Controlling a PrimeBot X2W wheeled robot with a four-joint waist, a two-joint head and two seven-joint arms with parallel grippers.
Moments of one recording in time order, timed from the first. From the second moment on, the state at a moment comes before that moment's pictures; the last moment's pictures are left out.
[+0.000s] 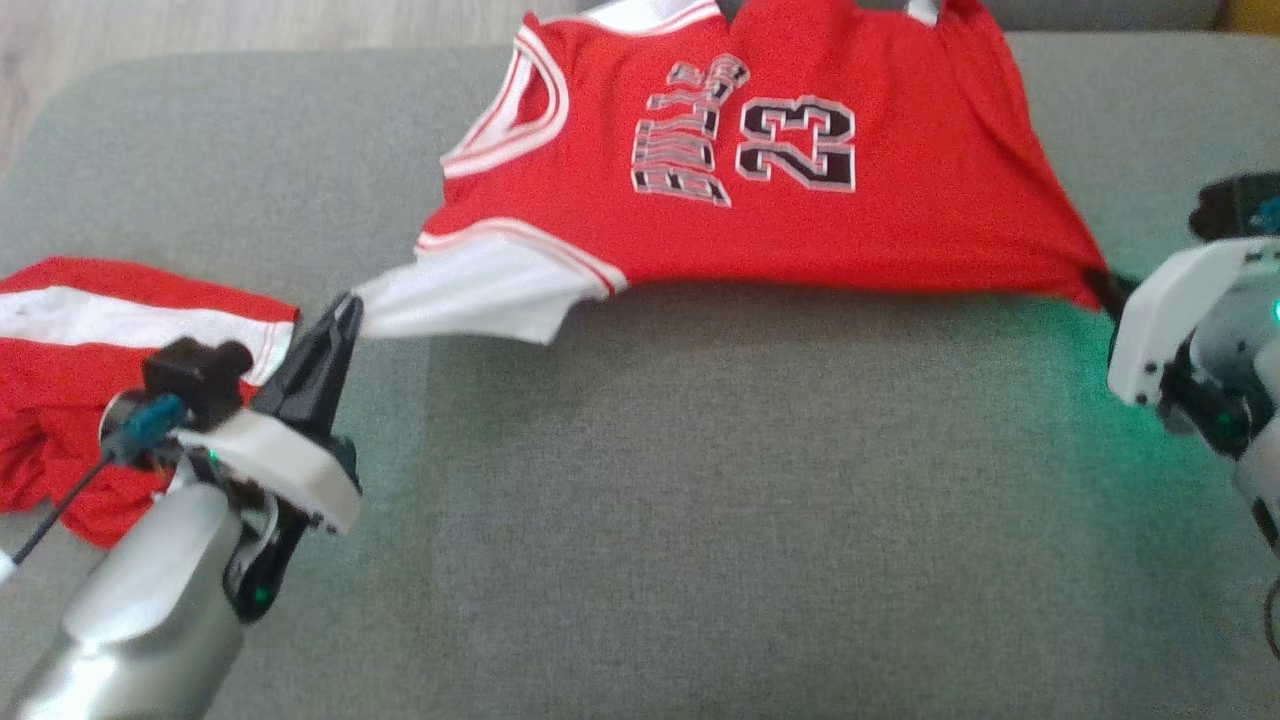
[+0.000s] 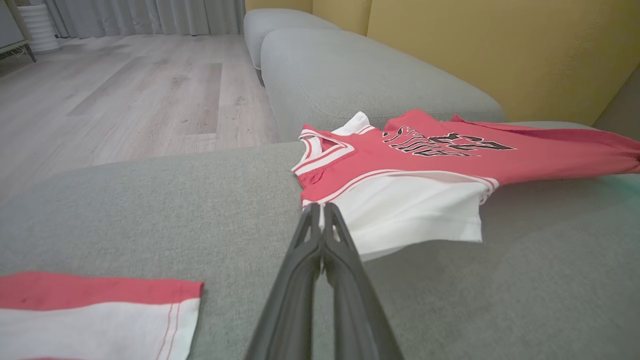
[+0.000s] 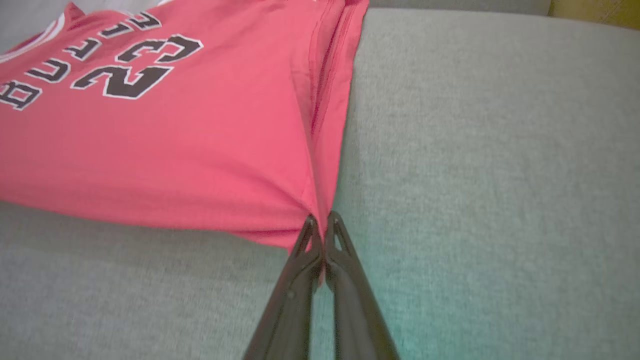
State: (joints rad) left arm -0.56 0.45 -0.69 0.58 -0.72 -0.13 -0.18; right arm -0.77 -0.51 0.65 0.90 0.81 0.12 0.29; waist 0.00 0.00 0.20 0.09
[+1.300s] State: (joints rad) left arm -0.33 0.67 -0.76 0.13 -0.79 -0.04 0.03; right arm -0.52 -0.65 0.62 0.63 1.01 0.12 0.69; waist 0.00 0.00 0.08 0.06
